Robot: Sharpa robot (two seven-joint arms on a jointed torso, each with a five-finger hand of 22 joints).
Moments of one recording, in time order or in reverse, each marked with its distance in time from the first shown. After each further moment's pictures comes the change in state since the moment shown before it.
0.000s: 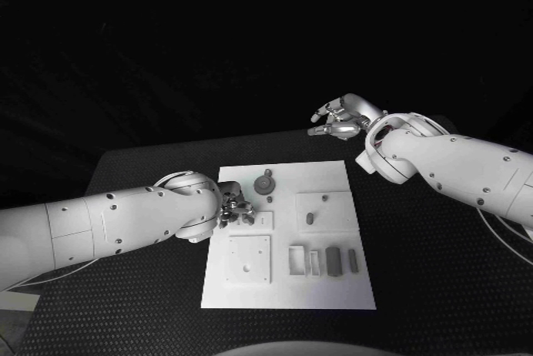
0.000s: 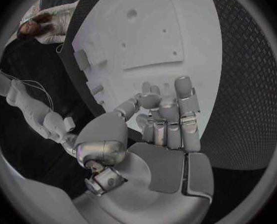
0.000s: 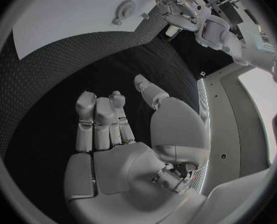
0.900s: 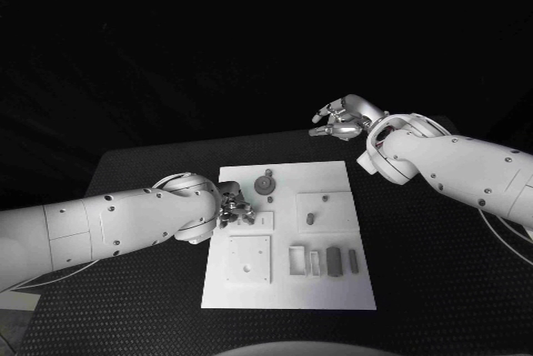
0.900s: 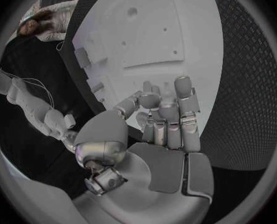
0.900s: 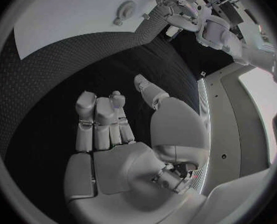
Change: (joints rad) left arm -0.005 -0.012 0.000 0.010 0.005 -0.031 0.008; left_hand 0.059 -0.035 -0.004 -0.019 0.006 0.000 0.000 0.000 -0.009 0.000 0.000 -0.004 -0.005 0.000 0.000 0.004 -0.012 0.000 0.005 -0.002 -0.008 0.000; right arm -0.001 -0.002 0.000 -0.001 0.000 0.001 0.000; right_hand 0.000 0.000 0.000 0.000 0.000 -0.003 -0.001 0.000 -0.001 0.000 0.000 0.000 -0.002 0.000 0.000 0.000 0.000 0.000 -0.002 0.002 0.000 0.000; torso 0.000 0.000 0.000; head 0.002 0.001
